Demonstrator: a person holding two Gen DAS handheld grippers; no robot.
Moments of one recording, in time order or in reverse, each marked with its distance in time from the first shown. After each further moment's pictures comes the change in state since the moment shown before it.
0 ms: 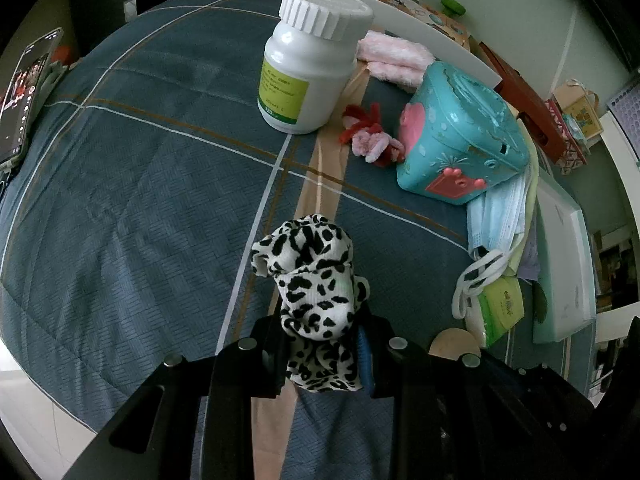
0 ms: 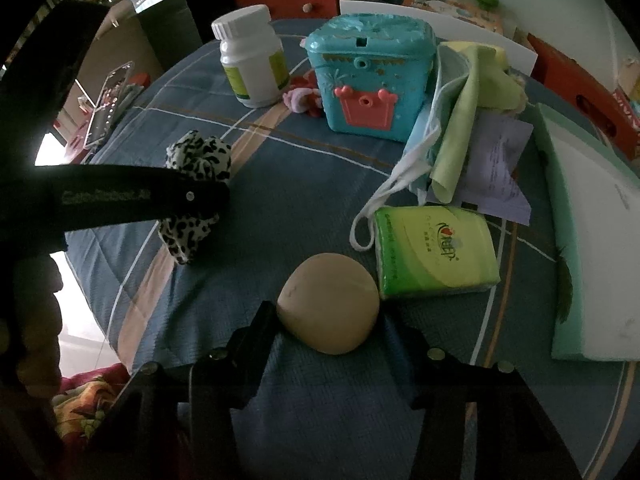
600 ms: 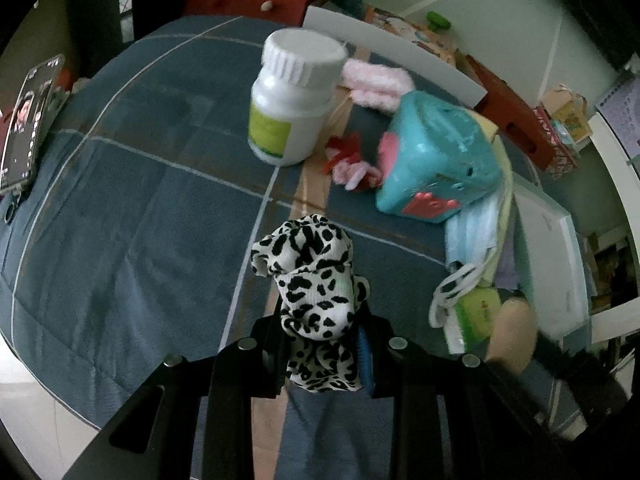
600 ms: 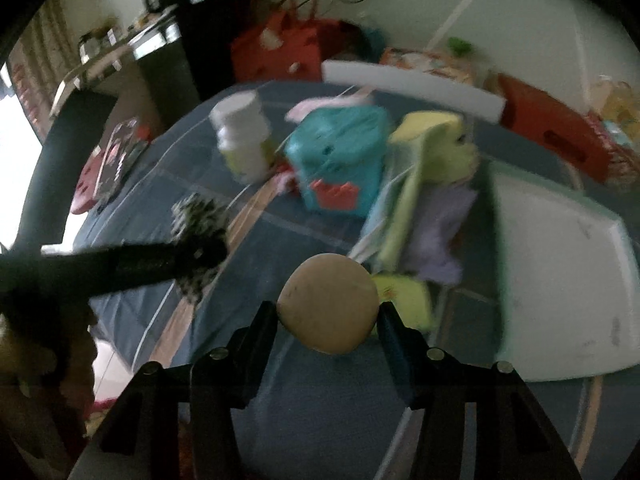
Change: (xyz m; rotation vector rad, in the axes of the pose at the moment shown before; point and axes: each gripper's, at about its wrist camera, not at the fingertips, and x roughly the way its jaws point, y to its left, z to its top) left arm -0.029 -0.019 -0.008 0.034 -0.070 -0.008; right arm -0.071 -0.024 0.014 0.051 -0.178 -0.049
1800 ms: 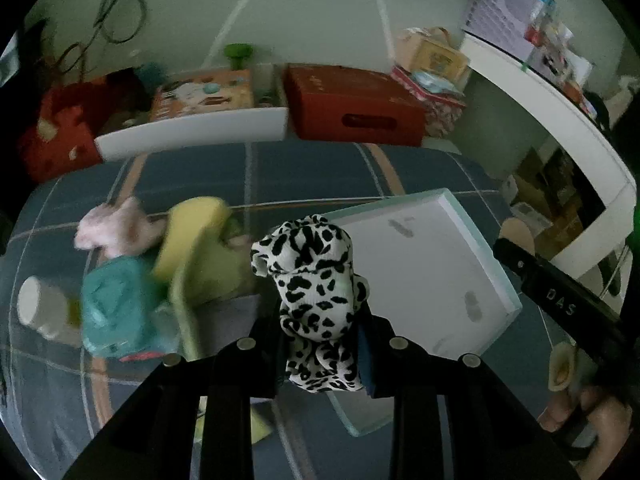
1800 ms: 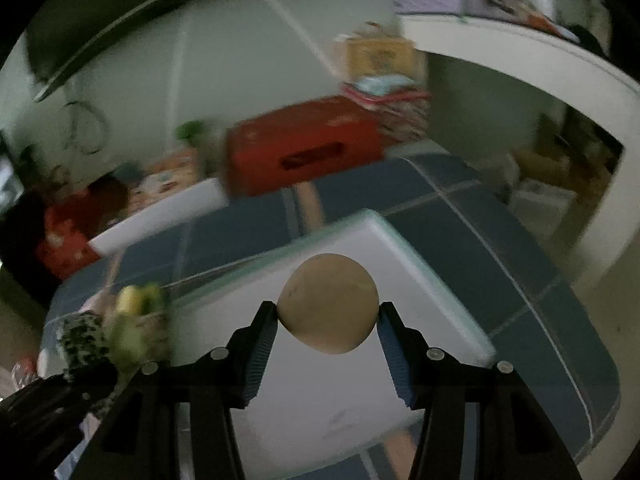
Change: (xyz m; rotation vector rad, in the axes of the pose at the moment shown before) left arm -0.016 -0.269 0.051 0.449 -0.093 -0.124; right arm -0.083 -0.277 0.019 0.627 -0.178 -0.398
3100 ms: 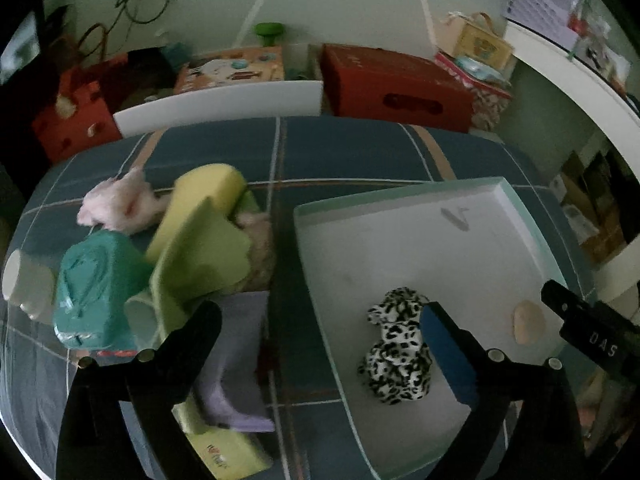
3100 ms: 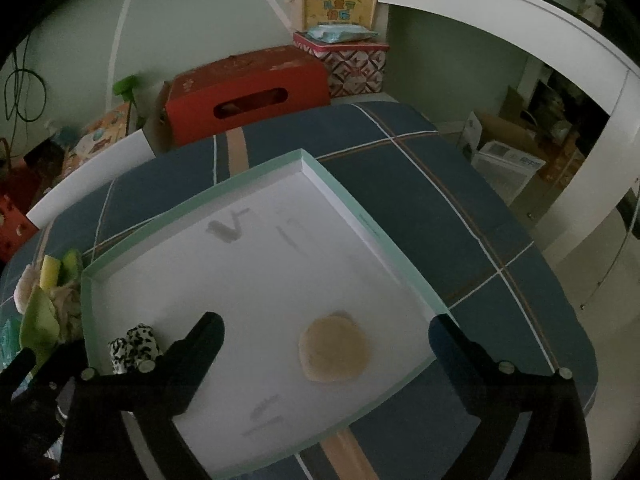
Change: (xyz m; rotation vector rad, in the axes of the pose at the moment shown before) left arm 0.050 0.009 -0.017 -0.082 0.014 0.149; right arm 0.043 -0.028 -0.017 -0.023 0.144 -0.166
